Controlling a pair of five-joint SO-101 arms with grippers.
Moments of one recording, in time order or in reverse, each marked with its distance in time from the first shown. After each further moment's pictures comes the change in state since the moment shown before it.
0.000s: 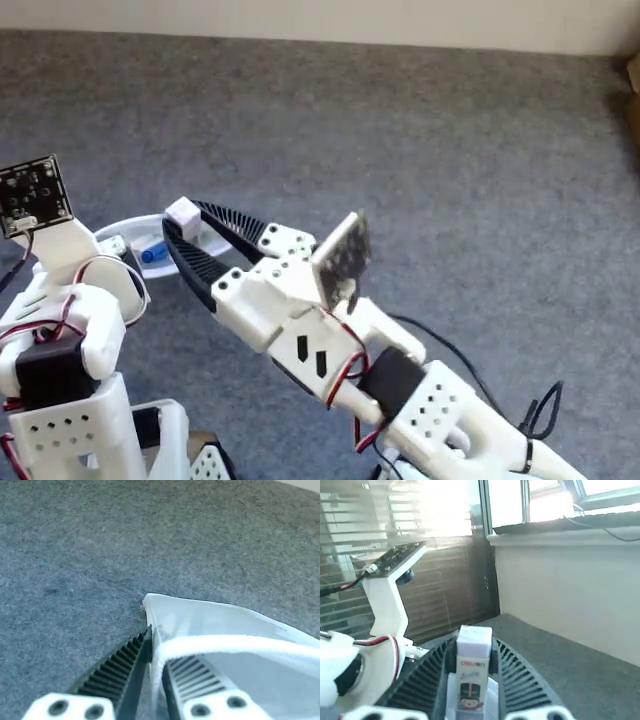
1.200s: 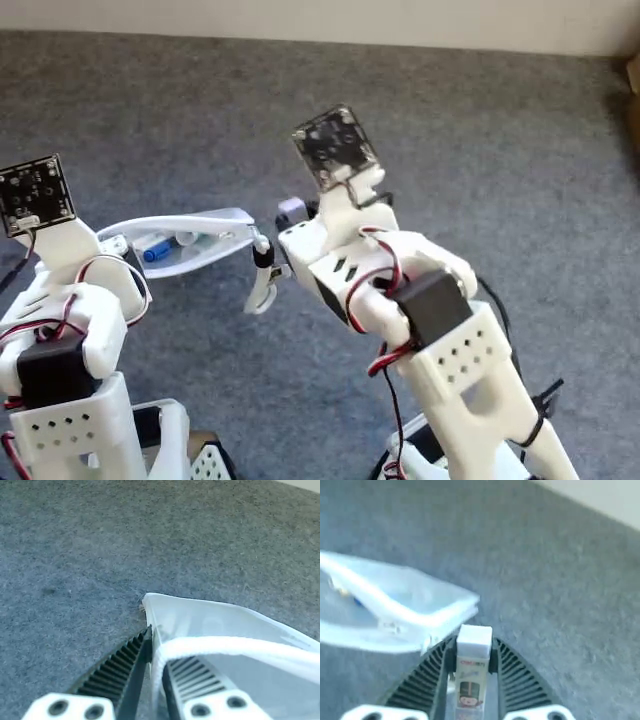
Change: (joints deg) left arm 0.1 0.0 0.0 -0.1 0.0; right arm 17.9 14.2 -35.0 65.3 6.9
